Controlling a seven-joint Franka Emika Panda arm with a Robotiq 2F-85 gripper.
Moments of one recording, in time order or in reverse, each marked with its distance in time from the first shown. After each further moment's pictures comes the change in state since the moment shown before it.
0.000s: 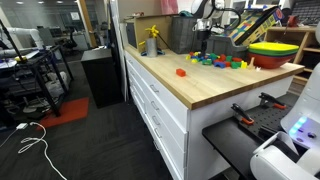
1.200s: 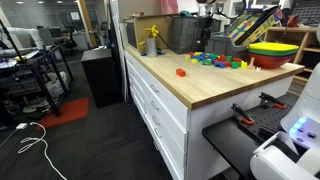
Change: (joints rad) arm 0.020 -0.204 0.001 -0.115 0.002 -0.002 0.217
